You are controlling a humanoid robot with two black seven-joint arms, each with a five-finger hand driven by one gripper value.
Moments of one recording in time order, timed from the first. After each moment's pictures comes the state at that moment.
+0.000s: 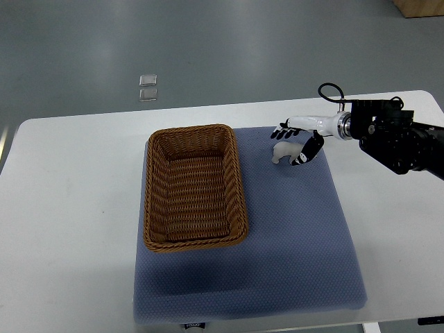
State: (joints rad) left arm 0.06 0.00 -0.16 -0.15 0.04 -0.01 0.06; right arm 1.08 -0.22 0.07 0.45 -1.28 0.28 0.35
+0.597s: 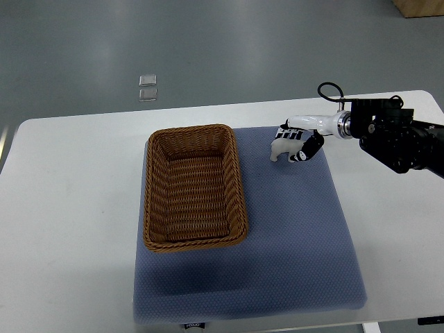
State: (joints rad) left arm 0.06 0.00 -0.16 -0.15 0.04 -0.01 0.06; right arm 1.09 -0.22 0.06 0.45 -1.28 0.28 0.36
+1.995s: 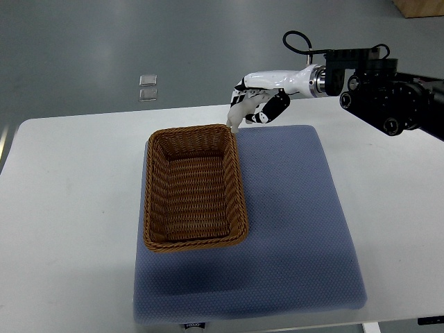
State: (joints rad) left arm 0.06 0.00 -0.16 -0.15 0.04 -0.01 0.06; right arm 1.30 -0.23 0.07 0.64 -1.26 0.29 0.46
